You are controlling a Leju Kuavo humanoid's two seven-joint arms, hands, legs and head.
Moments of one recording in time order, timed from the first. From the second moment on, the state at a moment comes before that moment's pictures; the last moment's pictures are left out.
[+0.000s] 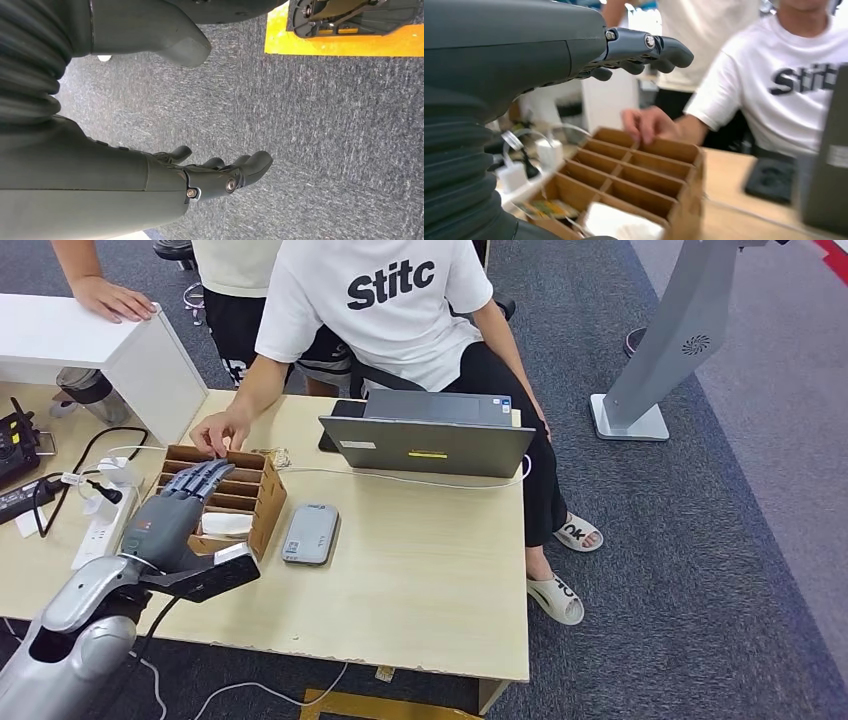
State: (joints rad) left arm -0.11 0.55 -0.13 -1.74 -0.85 -0.06 0.01; right arm -0.03 0.14 0.08 -0.18 0.26 -0.40 0.17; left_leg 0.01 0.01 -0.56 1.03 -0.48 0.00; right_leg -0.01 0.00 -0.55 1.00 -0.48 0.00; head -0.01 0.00
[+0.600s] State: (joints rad) left arm -0.11 0.59 -0.14 -1.74 -0.94 -0.08 0.07; right arm -0.03 0.15 0.06 -0.18 0.28 -0.40 0.17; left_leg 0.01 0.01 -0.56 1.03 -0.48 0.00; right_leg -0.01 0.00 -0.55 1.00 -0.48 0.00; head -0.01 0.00
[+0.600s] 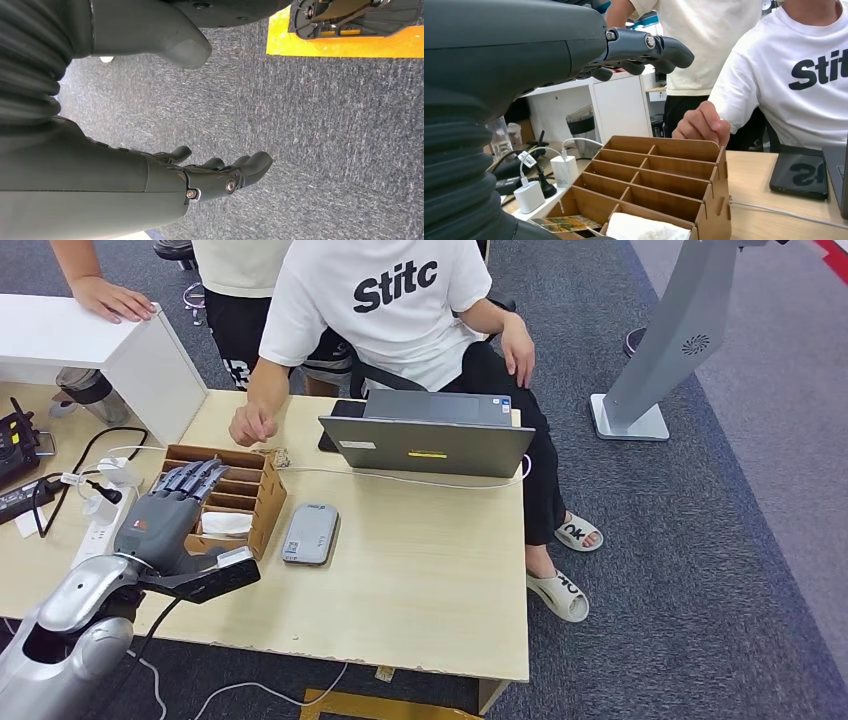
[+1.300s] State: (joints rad) left arm -0.12 0.60 -0.15 -1.66 -0.94 -0.10 0.11; right arm -0.03 0.15 0.06 -0.18 0.30 -0.39 0.18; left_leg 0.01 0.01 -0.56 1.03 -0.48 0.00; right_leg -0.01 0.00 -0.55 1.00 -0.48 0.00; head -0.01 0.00
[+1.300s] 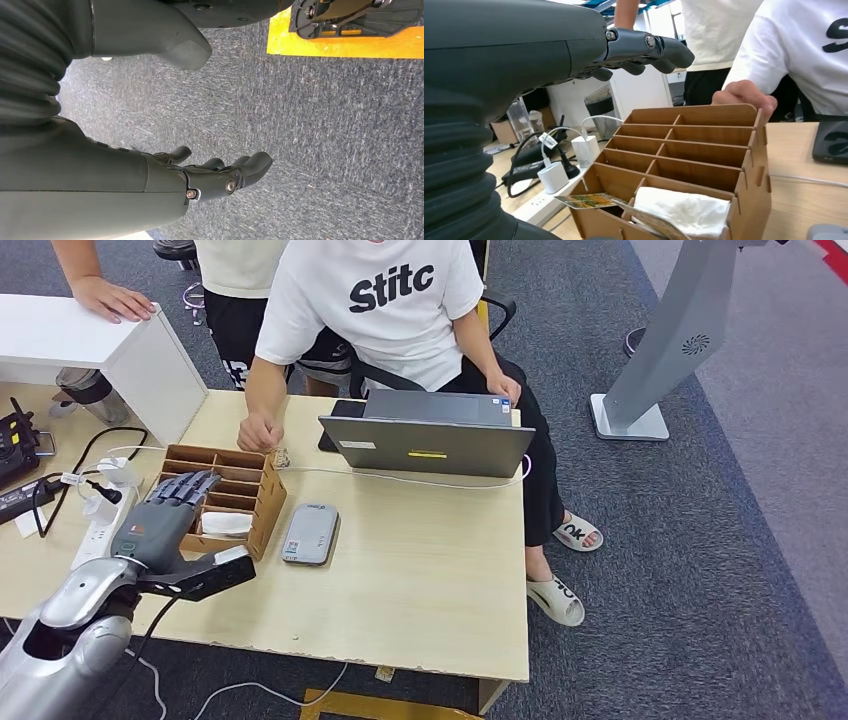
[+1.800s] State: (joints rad) left arm -0.13 0.58 -0.15 -1.58 -0.97 -0.09 0.13; right arm -0.03 0.15 0.06 -0.18 0.31 -0.39 0.18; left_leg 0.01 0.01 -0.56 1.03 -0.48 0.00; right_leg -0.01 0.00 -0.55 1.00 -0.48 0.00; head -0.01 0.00
